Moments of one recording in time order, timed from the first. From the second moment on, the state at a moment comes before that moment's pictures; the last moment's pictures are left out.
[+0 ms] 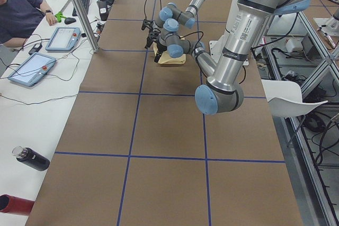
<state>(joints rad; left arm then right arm) -0.61 -2.03 -1.76 -1.99 -1.77 -0.98 0.50 -0.64 1.23 -1.35 1.38 1.26</state>
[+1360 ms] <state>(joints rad) -0.68 -1.94 -1.84 -1.98 -1.82 -0.87 1.00 -1.52 2.02 -1.48 2.02 0.51</state>
